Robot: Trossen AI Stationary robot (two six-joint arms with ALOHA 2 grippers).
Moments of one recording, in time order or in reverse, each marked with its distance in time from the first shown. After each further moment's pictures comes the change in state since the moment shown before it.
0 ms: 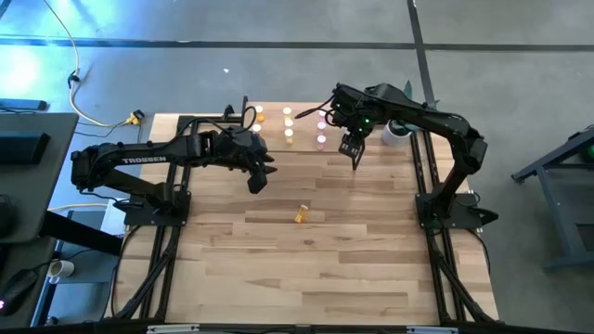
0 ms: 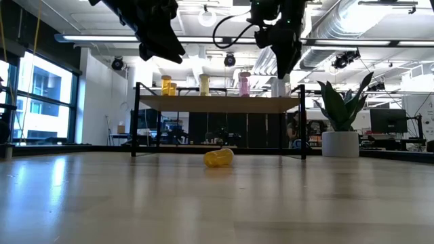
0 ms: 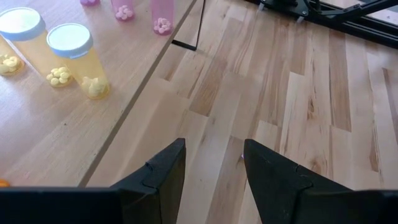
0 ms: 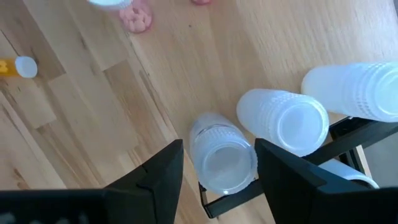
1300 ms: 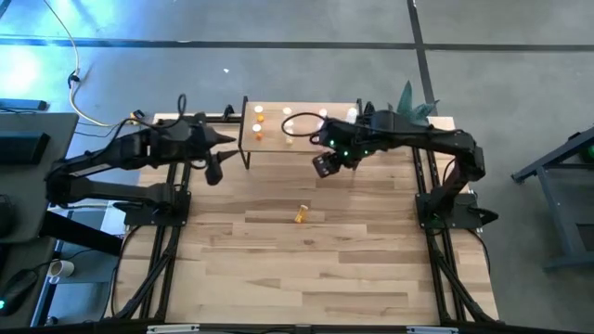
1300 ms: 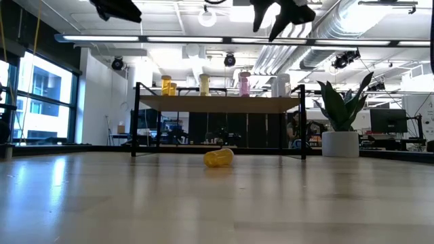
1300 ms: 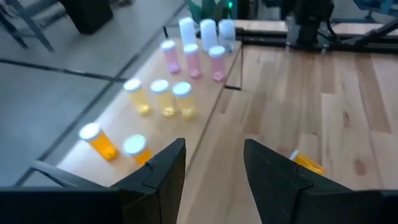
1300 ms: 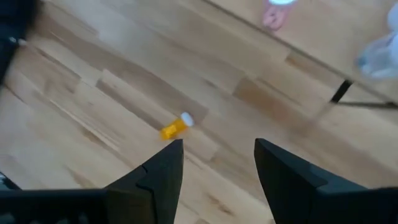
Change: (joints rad) left arm -0.001 -0.430 0.000 -0.222 -0.192 0.215; right arm 0.358 -0.003 0.180 -0.019 -0.006 0.951
